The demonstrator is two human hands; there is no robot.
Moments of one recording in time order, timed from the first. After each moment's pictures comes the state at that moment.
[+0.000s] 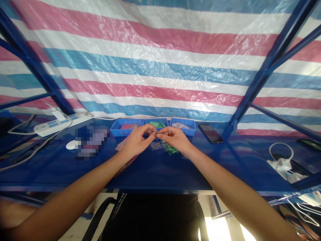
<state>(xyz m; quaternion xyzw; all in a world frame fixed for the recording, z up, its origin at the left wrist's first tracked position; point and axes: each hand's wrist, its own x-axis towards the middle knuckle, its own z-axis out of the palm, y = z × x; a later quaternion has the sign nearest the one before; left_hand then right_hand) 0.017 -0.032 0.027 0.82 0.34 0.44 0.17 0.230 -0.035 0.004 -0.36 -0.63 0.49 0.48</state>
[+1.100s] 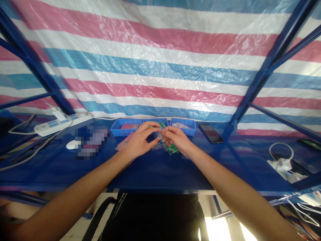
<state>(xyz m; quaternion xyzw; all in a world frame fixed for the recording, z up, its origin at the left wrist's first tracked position) 0.013 -0.030 0.025 0.88 0.24 0.40 0.05 0.232 -0.040 0.011 -0.35 -0.54 0.59 0.48</state>
